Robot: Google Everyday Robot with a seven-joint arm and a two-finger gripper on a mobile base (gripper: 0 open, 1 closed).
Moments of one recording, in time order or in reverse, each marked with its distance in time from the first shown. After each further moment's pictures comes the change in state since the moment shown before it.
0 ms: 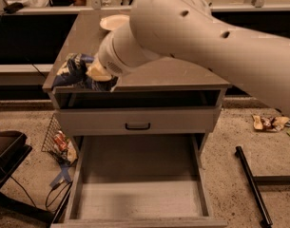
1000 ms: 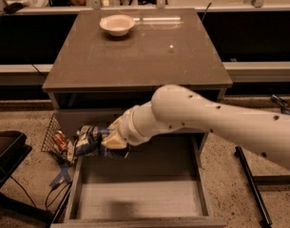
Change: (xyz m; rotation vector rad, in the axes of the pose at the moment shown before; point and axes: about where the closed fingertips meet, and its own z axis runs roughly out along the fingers) arm 0.149 0.121 0.086 -0.294 0.001 0.101
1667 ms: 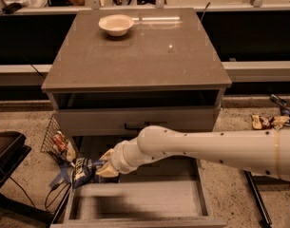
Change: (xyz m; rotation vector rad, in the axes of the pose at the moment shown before) arm 0.083 0.029 0.130 -0.117 -0.031 -0.083
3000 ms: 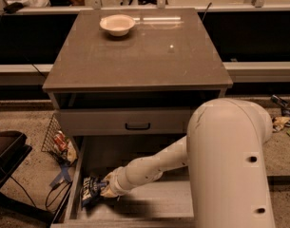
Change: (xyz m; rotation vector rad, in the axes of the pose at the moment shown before) arm 0.125 0.005 0.125 0.035 0.148 -0.007
